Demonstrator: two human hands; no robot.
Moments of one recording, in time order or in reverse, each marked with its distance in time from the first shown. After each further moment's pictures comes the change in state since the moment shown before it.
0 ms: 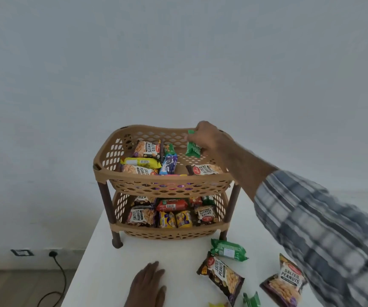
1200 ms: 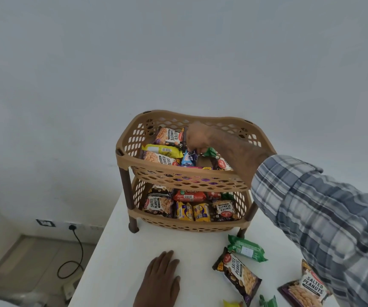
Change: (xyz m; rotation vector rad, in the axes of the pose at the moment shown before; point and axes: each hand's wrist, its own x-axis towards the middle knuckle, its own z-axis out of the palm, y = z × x) left_hand -0.005 0.006 -0.005 0.084 -0.152 -0.010; right_hand 0.053 -0.028 0.086 -0.460 -0.364 -0.248
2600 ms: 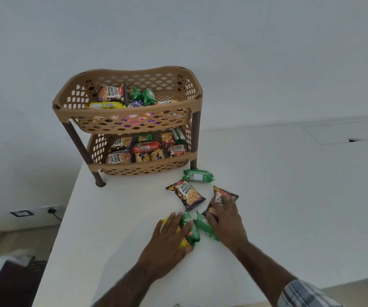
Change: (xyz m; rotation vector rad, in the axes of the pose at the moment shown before) left_hand -0.077 0.134 -0.007 0.099 -0.334 0.314; right_hand -0.368 0.169 0.334 0.235 0.258 0.402
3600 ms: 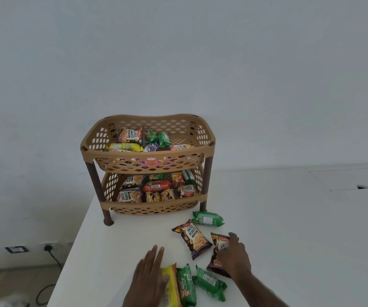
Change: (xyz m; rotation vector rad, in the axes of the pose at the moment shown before) left_hand -0.004 -0.068 -0.002 -0.241 0.180 -0.304; right_hand 0.043 -0.042 -0.018 0.303 -0.026 0.459
